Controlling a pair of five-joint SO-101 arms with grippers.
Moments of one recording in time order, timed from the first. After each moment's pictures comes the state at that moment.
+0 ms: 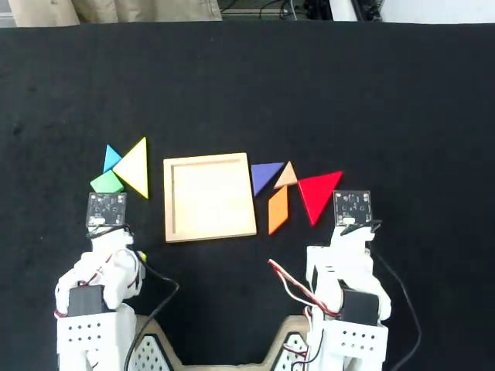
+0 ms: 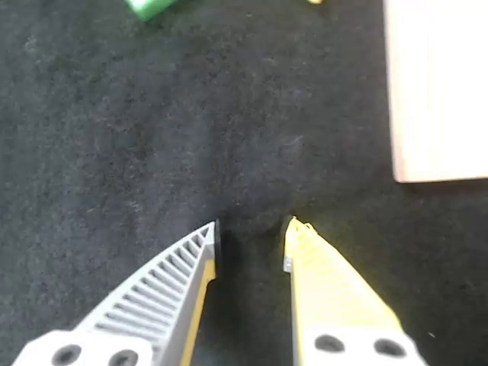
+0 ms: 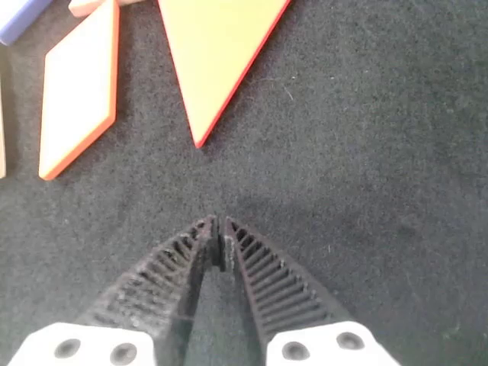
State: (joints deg) left arm -11.8 -93.4 96.4 67.6 -8.4; right arm 9.1 -103.4 96.8 72.9 6.1
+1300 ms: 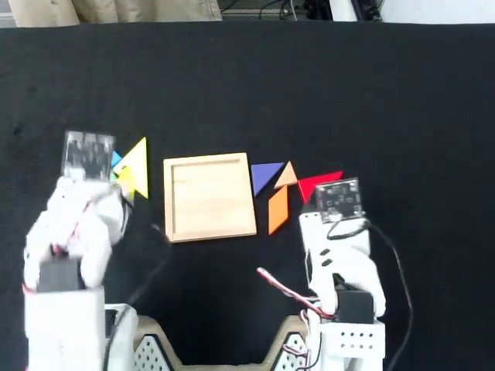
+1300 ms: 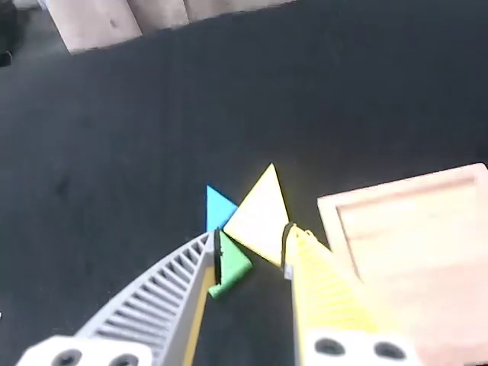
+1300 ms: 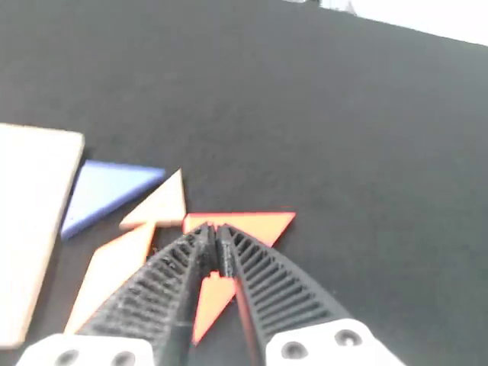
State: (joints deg) left arm -9.3 -70.8 59.2 54.6 -13.8; right arm 2.8 -103.4 96.8 44.4 15.3
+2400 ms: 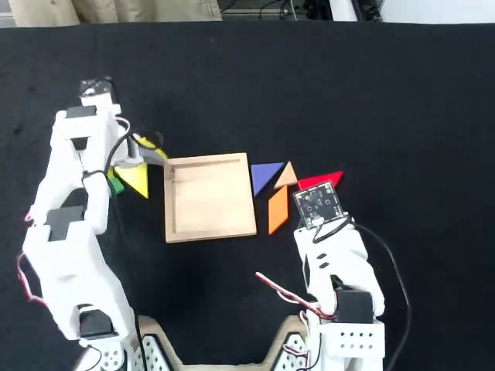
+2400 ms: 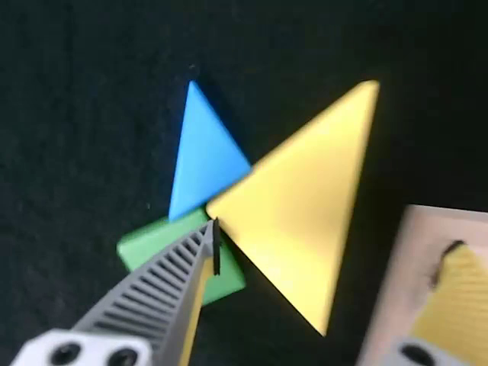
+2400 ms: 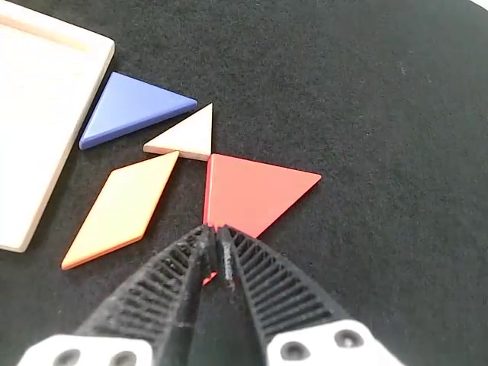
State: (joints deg) left arm -13.5 26.3 -1.4 66.9 1.6; right arm 1.5 -103.4 96.8 52.7 25.6
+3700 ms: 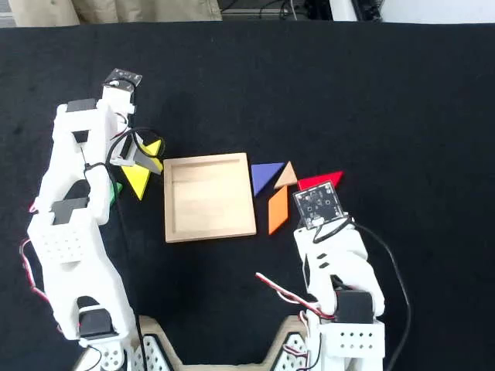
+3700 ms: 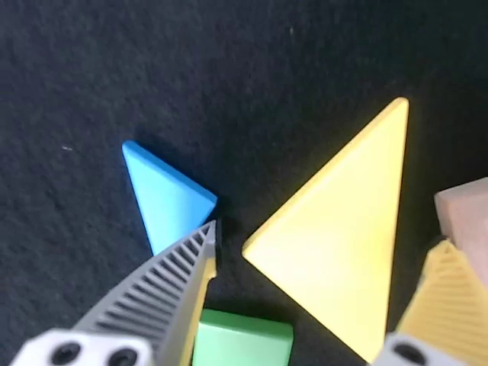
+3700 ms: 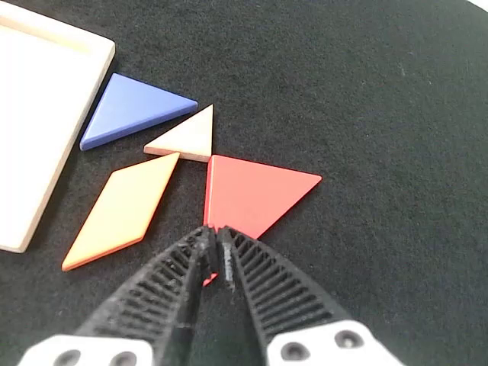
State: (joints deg) left arm -14.0 34.0 -11.7 65.6 -26.5; right arm 1.5 -103.4 96.8 52.7 25.6
